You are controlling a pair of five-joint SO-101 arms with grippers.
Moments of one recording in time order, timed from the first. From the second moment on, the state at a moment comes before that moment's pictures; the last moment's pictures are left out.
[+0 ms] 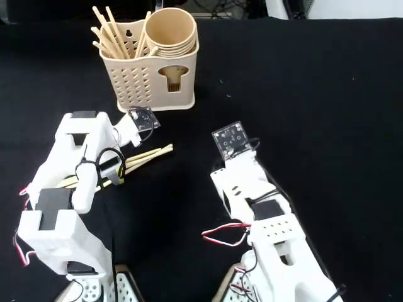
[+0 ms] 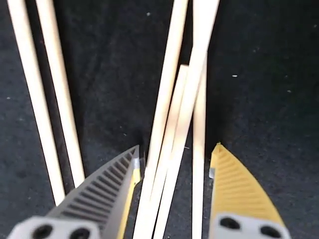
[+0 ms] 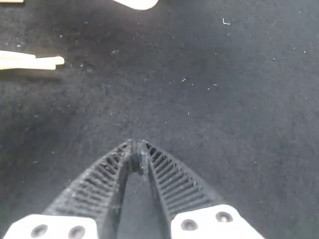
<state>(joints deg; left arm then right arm) -7.0 9.7 24.4 61.3 -64.1 -13.3 -52.5 83.8 22.4 12.8</state>
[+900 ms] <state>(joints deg) -7.0 5.4 27.3 70.0 -64.2 -13.3 -52.5 85.3 18.4 12.8</state>
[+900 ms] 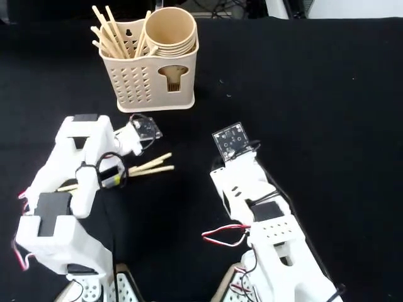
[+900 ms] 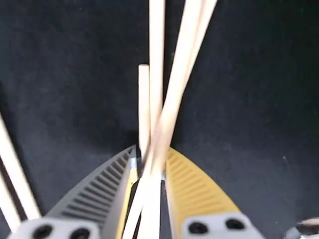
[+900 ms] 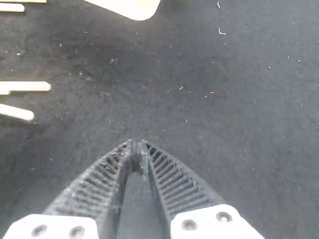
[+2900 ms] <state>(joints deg) 6.9 -55.7 46.4 42.5 -22.1 -8.4 -52.5 85.3 18.1 6.8</state>
